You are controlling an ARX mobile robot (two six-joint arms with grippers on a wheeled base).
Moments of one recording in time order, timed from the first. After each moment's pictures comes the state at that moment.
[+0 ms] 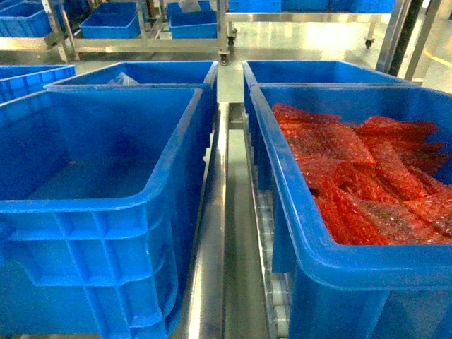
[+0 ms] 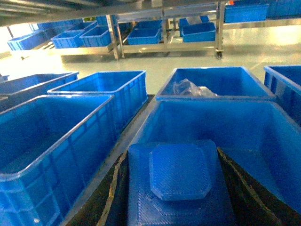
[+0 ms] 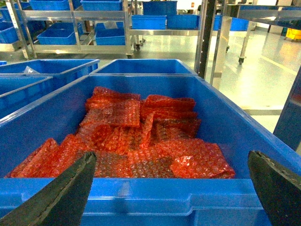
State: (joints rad) left arm -0.20 0.53 0.36 0.12 -0.46 0.07; right arm 0.00 0.01 0.01 -0.01 0.00 0.00
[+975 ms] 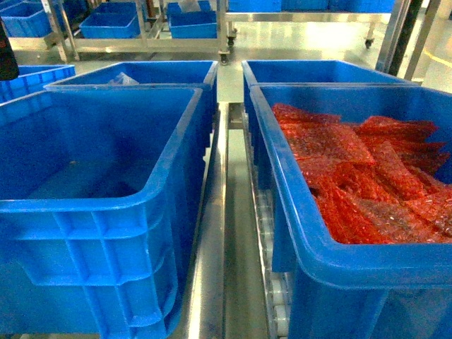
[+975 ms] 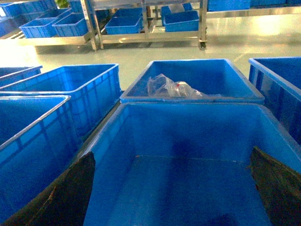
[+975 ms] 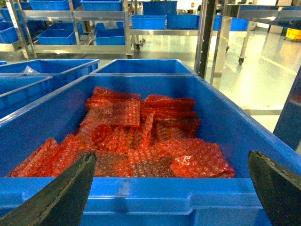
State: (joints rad) left arm -0.19 1.28 0.54 0.67 -0.39 0.03; right arm 0.00 0.01 0.01 -0.01 0.00 0.00
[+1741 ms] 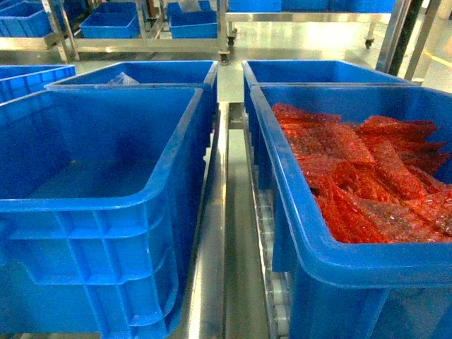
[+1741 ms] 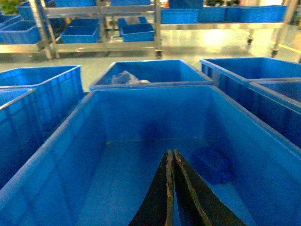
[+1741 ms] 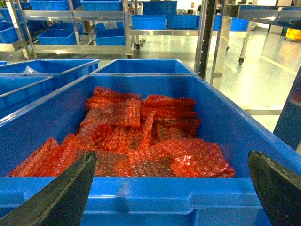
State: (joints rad) left arm -0.04 0.95 0.17 0.77 -0.03 0.00; right arm 0.00 0.01 0.01 -0.01 0.00 0.00
